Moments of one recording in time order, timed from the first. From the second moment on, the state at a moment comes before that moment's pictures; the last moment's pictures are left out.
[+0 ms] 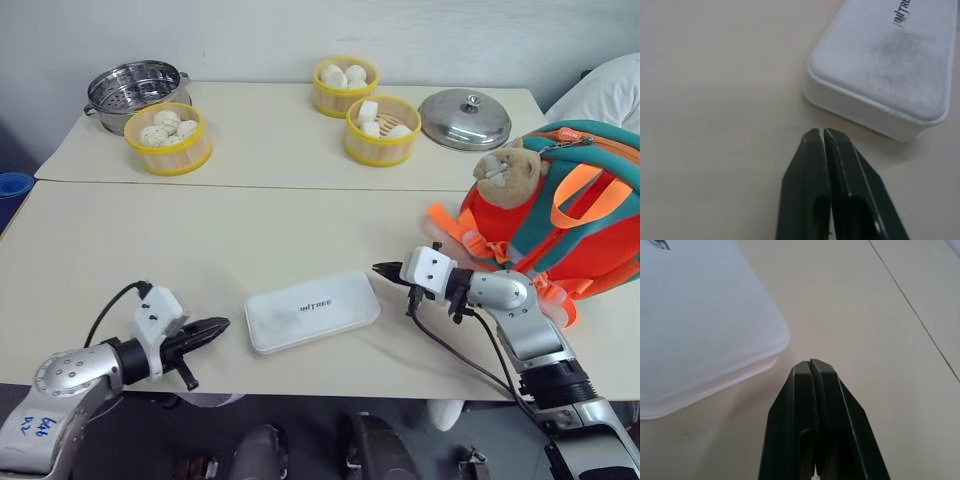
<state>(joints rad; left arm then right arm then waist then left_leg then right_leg) 0.21 0.71 0.24 -0.48 -0.46 0.52 -0.70 -0.42 -0.58 0.17 0.13 -0.01 -0.11 0.89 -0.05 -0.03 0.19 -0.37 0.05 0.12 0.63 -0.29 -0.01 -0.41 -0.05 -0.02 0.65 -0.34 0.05</state>
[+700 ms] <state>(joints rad) -0.02 0.68 0.02 -0.38 -0.35 0.54 -0.72 -0.11 -0.74 0.10 -0.23 0.13 0.19 1.03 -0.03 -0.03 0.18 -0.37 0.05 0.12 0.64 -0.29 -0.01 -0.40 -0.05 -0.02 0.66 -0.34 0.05</state>
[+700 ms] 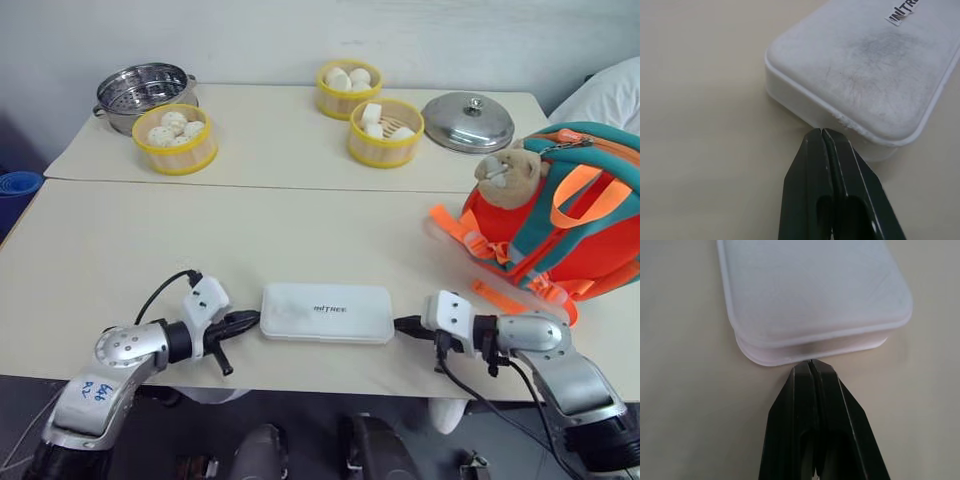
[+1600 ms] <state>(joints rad) -0.56 0.77 0.07 0.13 -0.73 1.50 -0.86 -0.16 -0.81 0.11 -0.20 0.11 0.20 1.06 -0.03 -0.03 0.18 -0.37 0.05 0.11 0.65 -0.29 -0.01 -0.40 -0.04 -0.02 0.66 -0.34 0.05</state>
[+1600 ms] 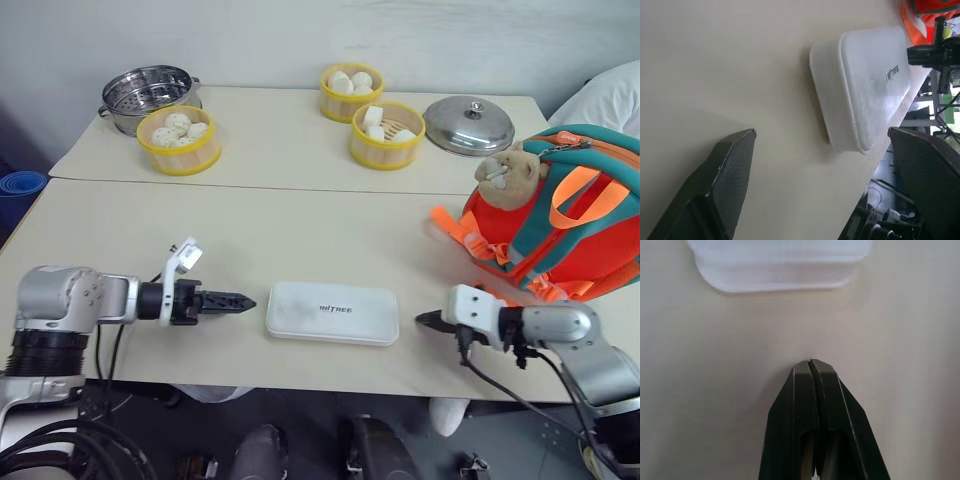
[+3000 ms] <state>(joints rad) -0.49 0.61 0.05 0.06 -0.93 1.24 -0.85 0.21 -0.67 -0.24 -0.38 0.28 0.26 0.90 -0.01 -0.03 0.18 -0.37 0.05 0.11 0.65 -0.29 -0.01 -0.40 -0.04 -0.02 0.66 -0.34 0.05</state>
